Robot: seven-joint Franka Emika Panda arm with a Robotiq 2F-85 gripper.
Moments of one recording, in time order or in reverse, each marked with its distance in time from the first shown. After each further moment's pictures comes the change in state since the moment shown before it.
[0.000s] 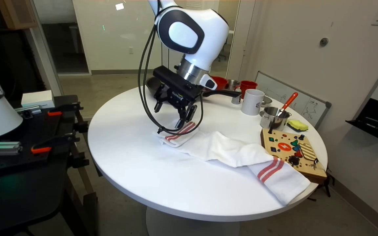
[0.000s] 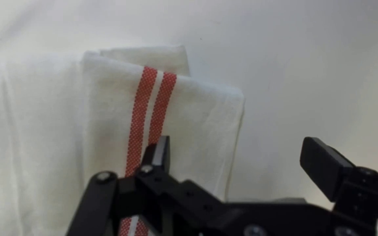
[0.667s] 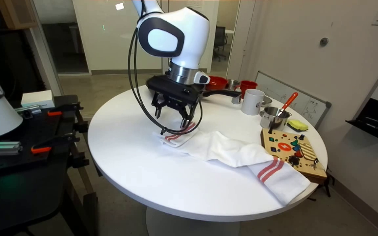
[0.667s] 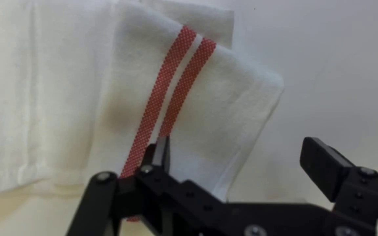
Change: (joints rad) arm -0.008 -0.058 0.018 -0.176 0.018 0.331 -0.218
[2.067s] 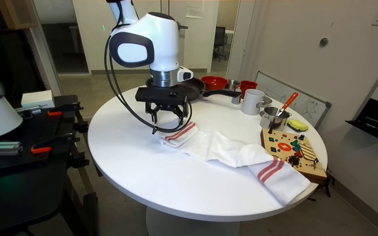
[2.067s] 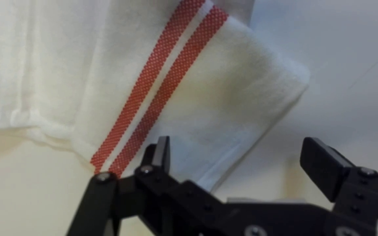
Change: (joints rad) arm -0.028 -0.029 0.057 -0.225 0.021 0.445 -0.143
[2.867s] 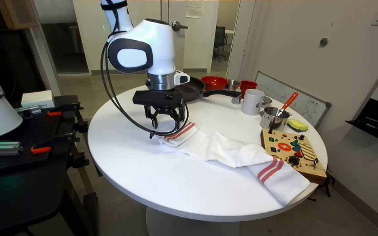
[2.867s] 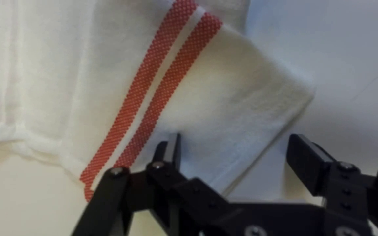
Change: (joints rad) arm 0.078 0.032 -0.073 -0.010 -0.118 0.057 0.144
